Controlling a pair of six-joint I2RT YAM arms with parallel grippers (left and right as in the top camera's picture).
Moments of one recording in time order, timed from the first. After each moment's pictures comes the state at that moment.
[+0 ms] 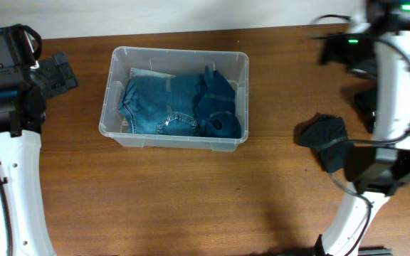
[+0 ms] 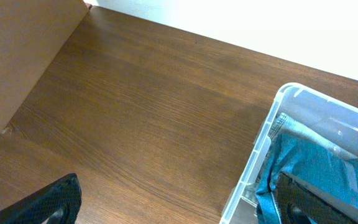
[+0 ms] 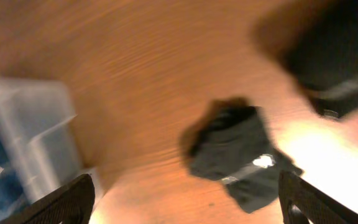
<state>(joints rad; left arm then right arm) 0.12 1.53 1.81 -1.05 -0.24 -0.16 -0.17 2.14 2.50 -1.65 -0.09 0.21</state>
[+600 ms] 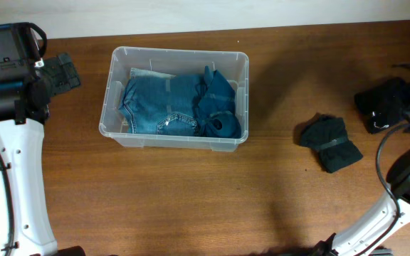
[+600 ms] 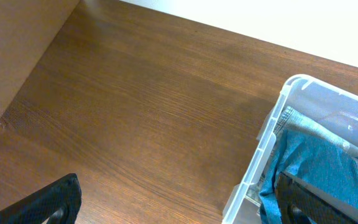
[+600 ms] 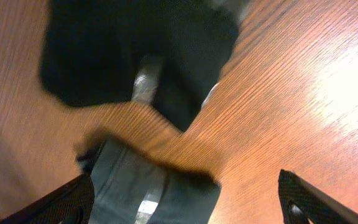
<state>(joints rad) 0.12 1.58 1.81 -1.05 -0.24 -0.16 -0.67 2.15 1.98 -1.33 -0.18 0.26</state>
